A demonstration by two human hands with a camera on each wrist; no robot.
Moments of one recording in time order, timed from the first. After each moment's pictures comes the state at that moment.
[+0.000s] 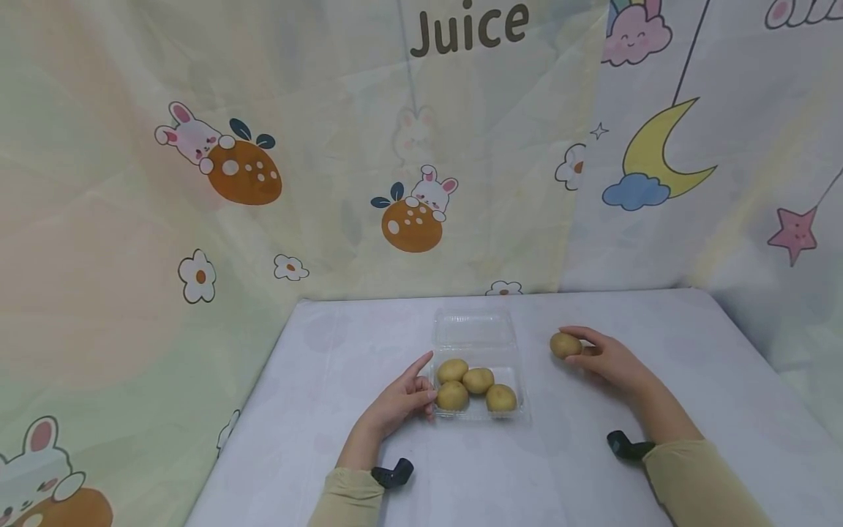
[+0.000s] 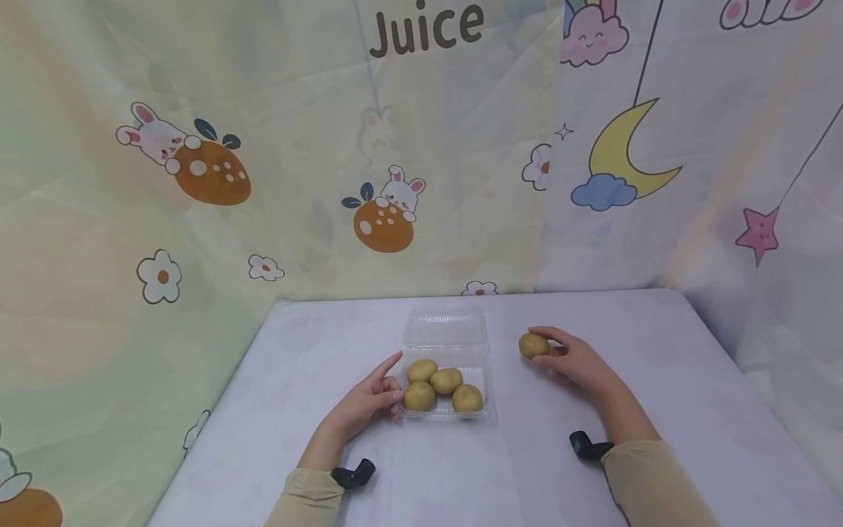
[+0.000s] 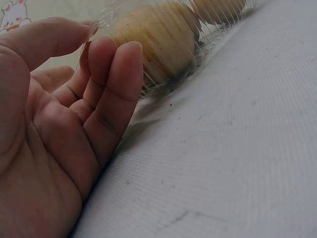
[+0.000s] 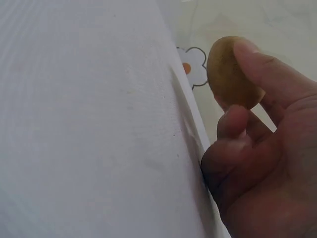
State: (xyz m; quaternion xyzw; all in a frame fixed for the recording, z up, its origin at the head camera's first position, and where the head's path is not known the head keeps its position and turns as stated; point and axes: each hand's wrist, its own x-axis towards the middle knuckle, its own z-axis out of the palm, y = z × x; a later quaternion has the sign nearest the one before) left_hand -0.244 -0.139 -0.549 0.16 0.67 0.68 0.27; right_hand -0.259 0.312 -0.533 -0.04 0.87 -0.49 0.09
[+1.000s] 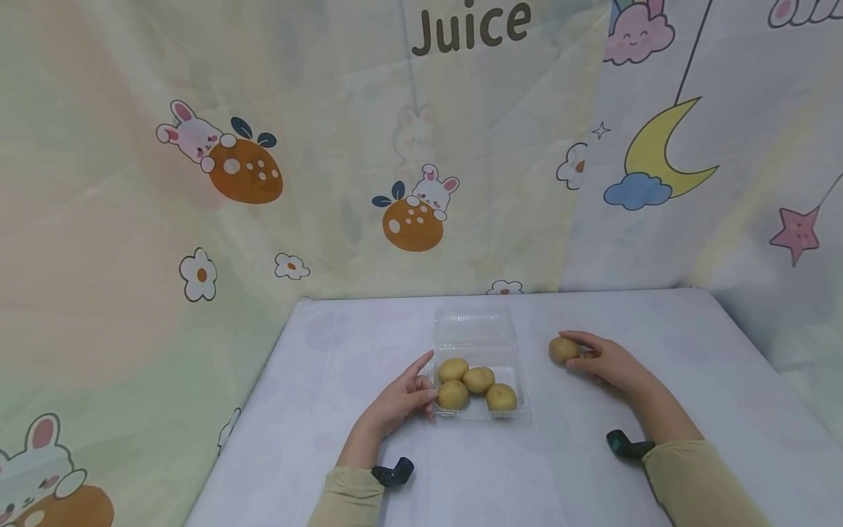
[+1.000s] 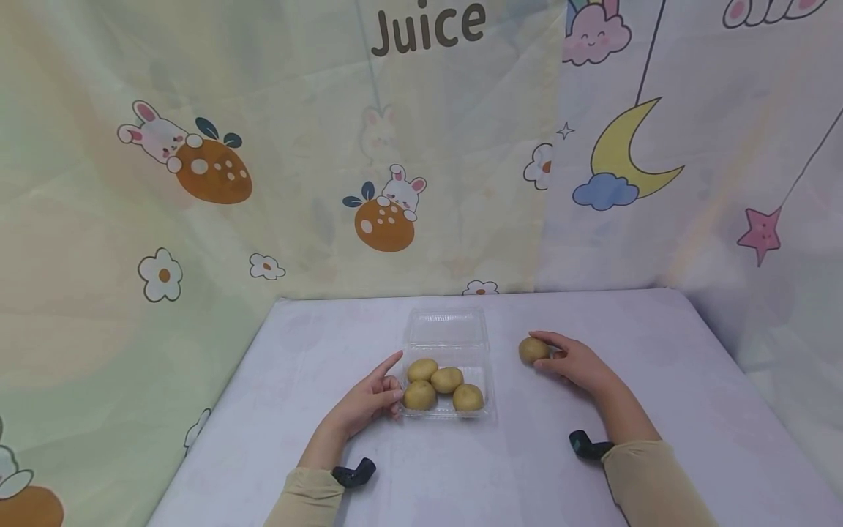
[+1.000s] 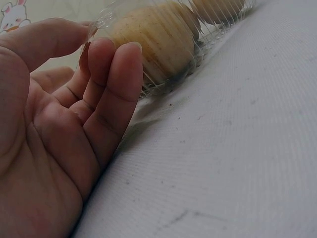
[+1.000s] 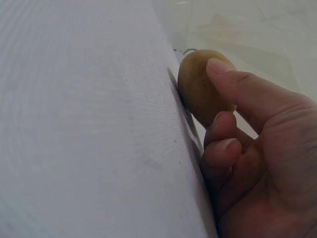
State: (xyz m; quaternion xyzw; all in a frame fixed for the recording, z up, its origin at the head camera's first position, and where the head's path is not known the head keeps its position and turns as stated) left_hand -0.243 -0.139 -0.548 0.16 0.67 0.67 0.27; right_hand -0.259 0.312 -0.539 -0.03 0.88 -0.47 0.11
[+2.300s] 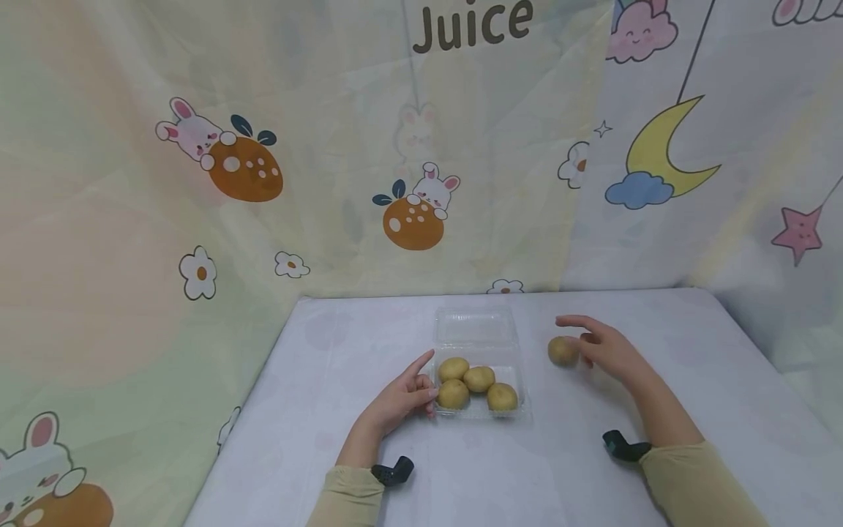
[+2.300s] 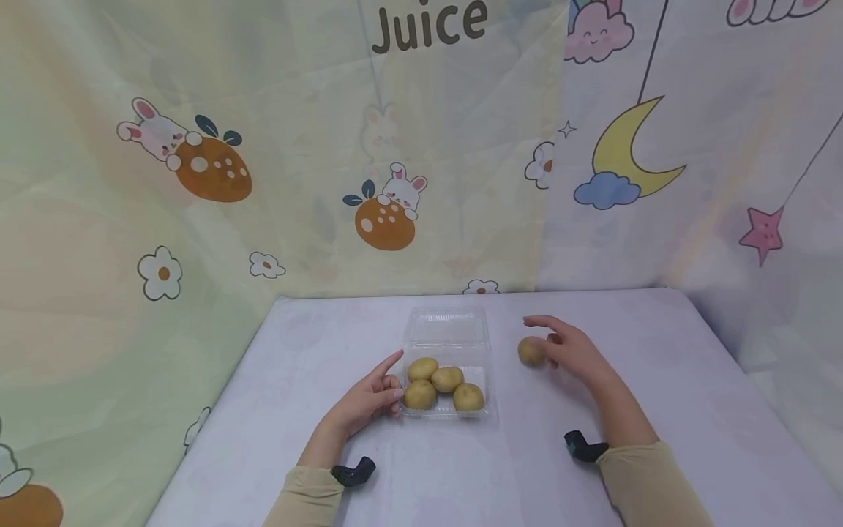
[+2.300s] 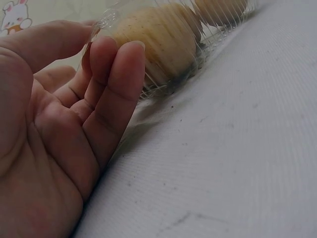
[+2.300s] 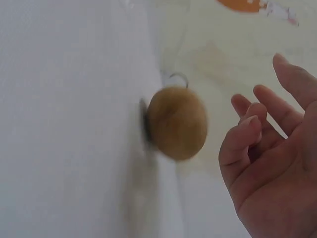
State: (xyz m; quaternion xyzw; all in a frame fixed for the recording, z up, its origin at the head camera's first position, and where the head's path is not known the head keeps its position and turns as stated) left_hand -0.242 -0.138 -0.546 0.16 0.67 0.67 0.27; right_hand -0.250 0.287 -0.491 -0.07 0.88 -0.46 0.05
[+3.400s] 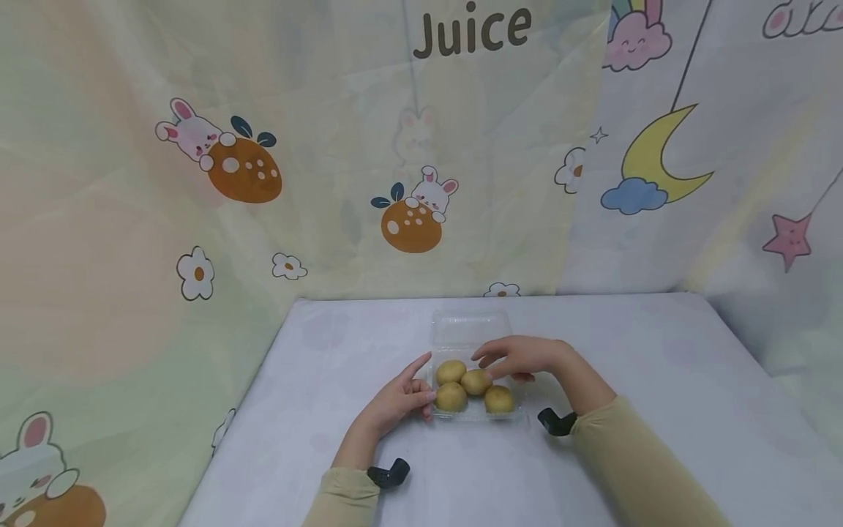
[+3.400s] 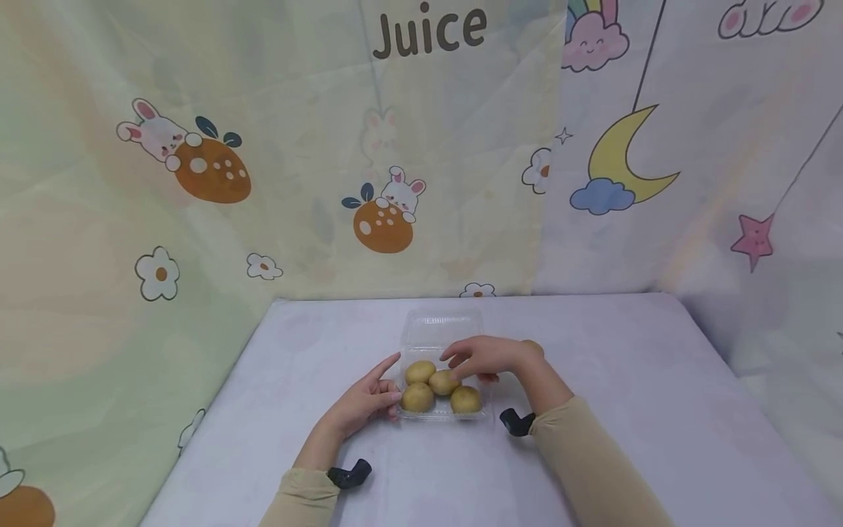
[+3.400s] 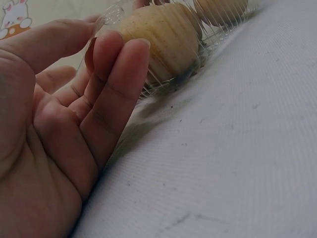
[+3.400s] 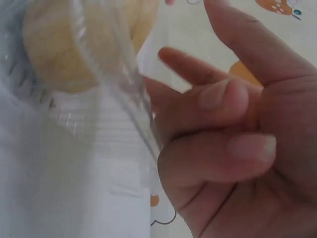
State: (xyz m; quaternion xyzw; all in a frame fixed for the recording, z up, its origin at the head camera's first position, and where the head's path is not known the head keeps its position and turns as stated) left_hand -0.242 -0.137 -0.543 0.16 0.68 0.66 0.27; right_hand -0.278 0.176 -0.462 -0.26 0.84 -0.35 0.32
